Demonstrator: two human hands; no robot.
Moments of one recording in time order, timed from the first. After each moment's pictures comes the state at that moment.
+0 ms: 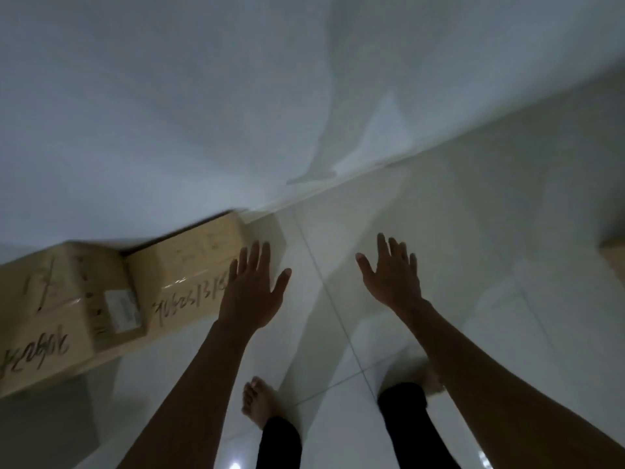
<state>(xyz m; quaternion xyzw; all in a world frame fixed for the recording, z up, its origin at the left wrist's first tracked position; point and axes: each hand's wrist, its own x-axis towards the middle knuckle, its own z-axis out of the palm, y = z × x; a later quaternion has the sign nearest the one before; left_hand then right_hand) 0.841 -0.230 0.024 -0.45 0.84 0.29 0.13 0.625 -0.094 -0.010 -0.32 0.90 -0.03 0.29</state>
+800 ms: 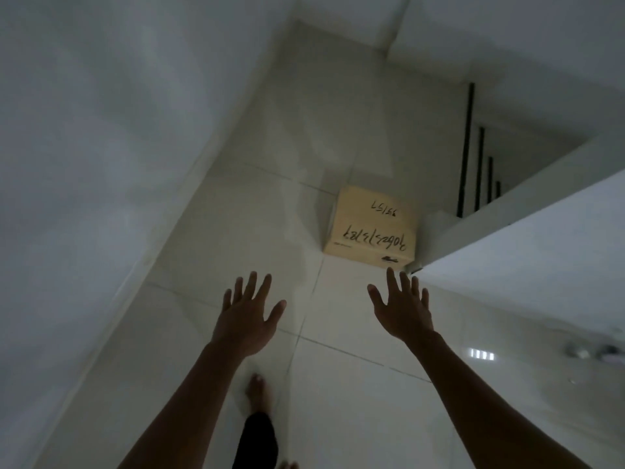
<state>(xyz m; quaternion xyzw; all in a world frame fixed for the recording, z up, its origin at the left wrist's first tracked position) 0.197 0.124 0.116 -0.02 0.94 0.21 0.27 0.166 0.421 0.104 0.09 0.97 -0.07 0.23</state>
